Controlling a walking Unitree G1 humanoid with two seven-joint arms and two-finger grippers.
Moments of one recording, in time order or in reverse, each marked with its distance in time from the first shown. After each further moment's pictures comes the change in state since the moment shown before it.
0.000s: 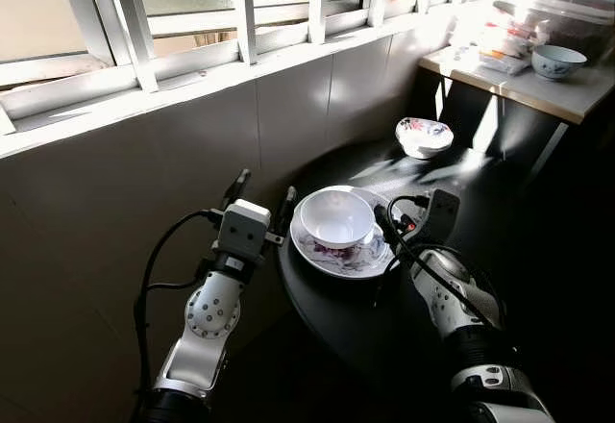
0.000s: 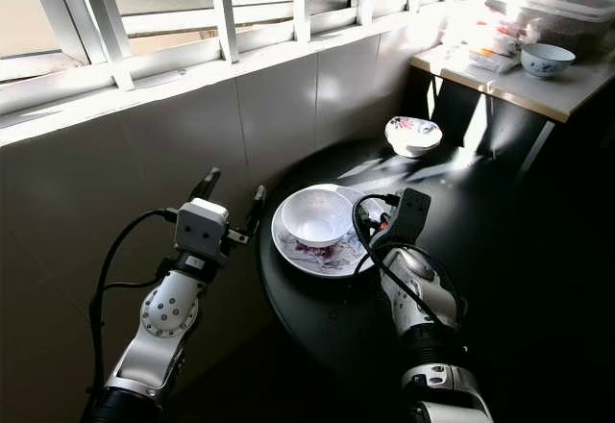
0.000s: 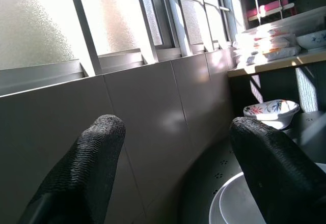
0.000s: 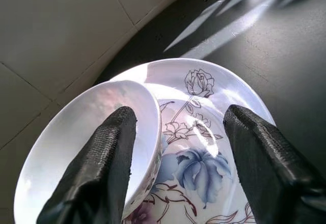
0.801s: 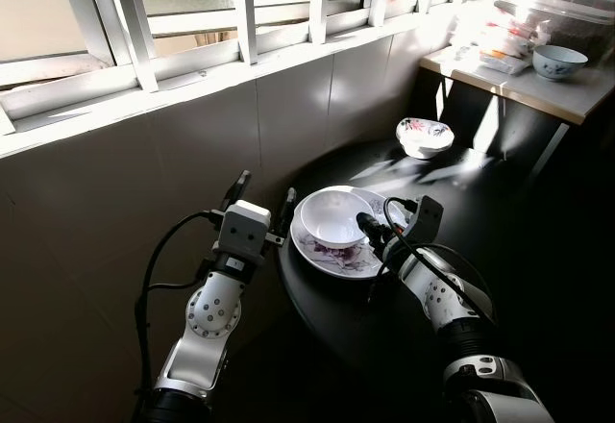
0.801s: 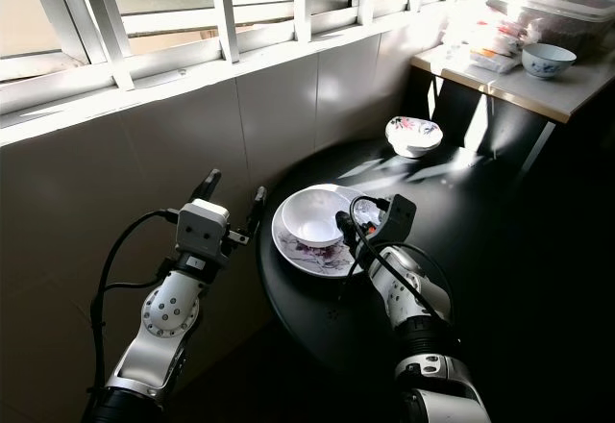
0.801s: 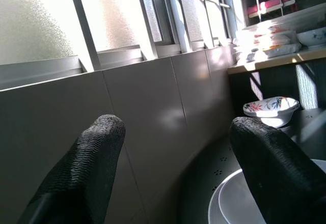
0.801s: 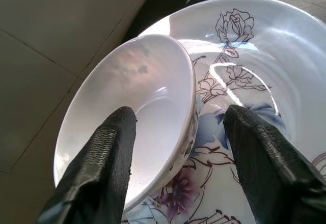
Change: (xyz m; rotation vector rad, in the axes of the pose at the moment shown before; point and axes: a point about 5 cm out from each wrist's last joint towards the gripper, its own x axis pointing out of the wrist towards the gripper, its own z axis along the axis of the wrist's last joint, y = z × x) left arm -0.001 -0.001 -0.003 -0.001 0.013 0.000; right arm 0.005 0.010 -0.017 0.175 0.157 0.069
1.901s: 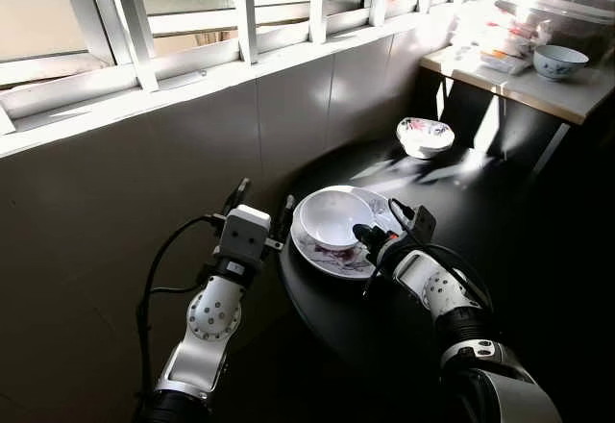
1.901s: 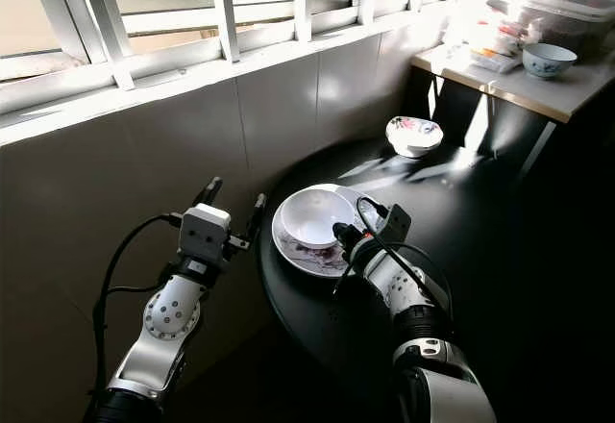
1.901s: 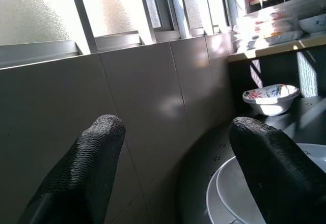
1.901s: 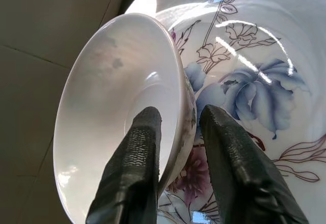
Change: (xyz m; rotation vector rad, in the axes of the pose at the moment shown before) left arm -0.003 -0.001 -0.009 -0.002 0.044 -0.003; right arm 0.006 -0.001 -0.005 0.204 0.084 -0.028
